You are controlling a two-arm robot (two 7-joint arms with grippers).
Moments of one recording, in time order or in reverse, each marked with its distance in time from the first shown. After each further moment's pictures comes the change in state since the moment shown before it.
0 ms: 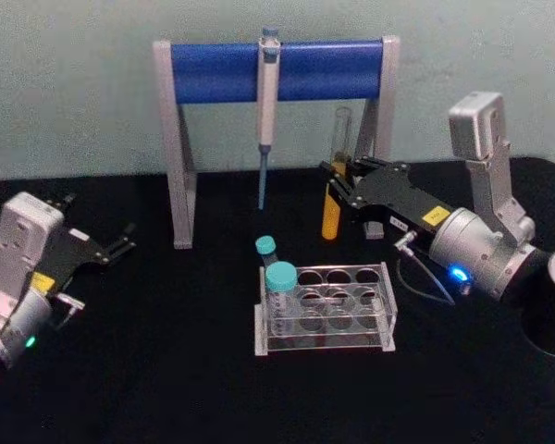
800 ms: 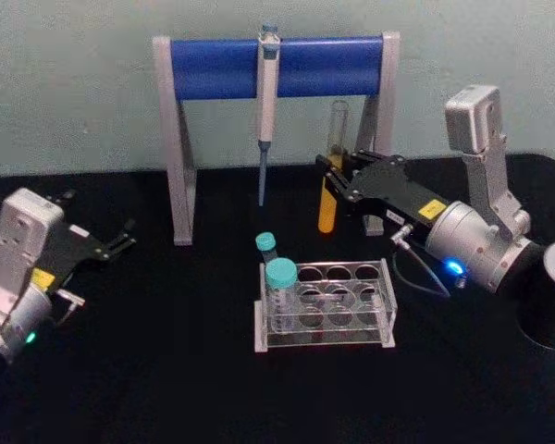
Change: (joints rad) left arm 0.000 0.000 0.000 0.000 0.000 0.000 0.000; right arm 0.018 0.001 -0.017 0.016 0.011 -0.012 -0.004
